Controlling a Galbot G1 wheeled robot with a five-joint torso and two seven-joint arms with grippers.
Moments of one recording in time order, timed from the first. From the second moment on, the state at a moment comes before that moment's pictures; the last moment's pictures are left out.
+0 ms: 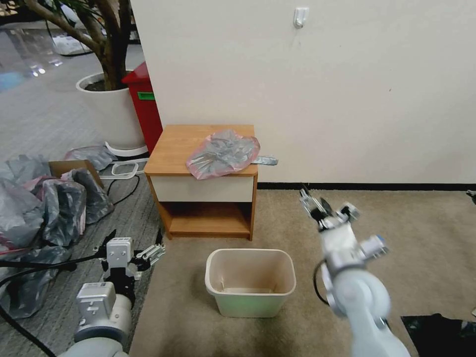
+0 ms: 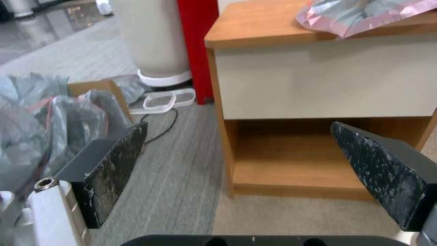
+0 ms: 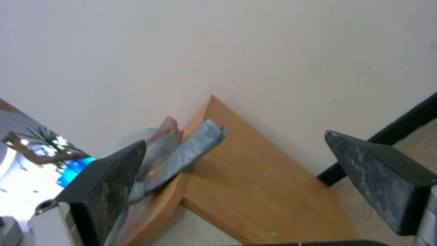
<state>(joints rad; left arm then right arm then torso) 1.81 -1.46 -0.60 -2.50 -0.05 0.41 -0.16 -1.16 1.50 0.45 1.89 0.94 -0.17 0.13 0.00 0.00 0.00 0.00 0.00</state>
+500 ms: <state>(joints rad) 1.84 -1.46 -0.59 -2.50 -0.07 0.38 -0.15 -0.88 1.57 0.43 1.57 1.33 -0.23 0.20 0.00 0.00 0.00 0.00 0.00</state>
